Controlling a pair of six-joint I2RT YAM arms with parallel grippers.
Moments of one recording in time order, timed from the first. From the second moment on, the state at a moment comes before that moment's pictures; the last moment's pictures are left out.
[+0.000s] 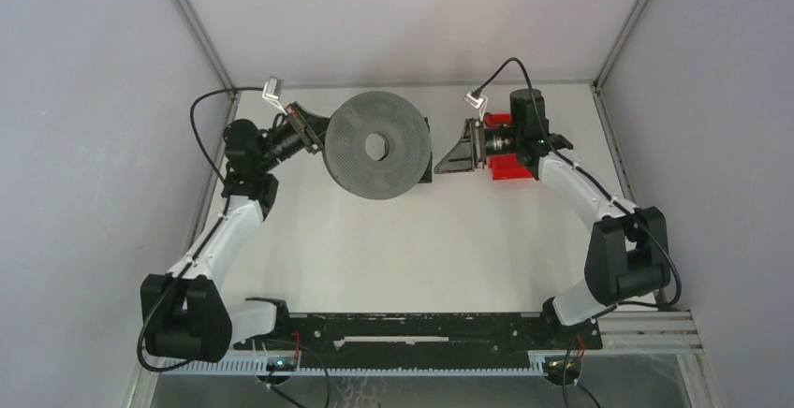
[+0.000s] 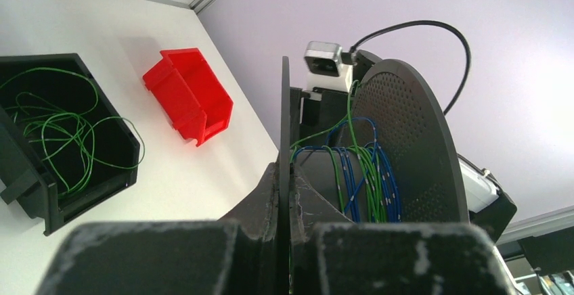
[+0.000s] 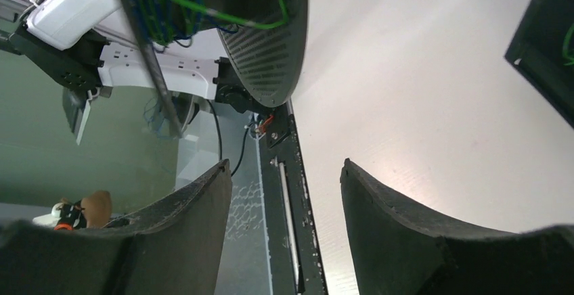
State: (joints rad) left arm -0.10 1.21 0.85 0.52 0.82 -1.05; right arm 0.26 1.54 1.15 -0.15 -1.26 0.41
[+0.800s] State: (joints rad) left arm -0.30 1.41 0.73 0.46 0.71 -1.03; right arm -0.04 1.41 1.15 -0.56 -1.16 0.10
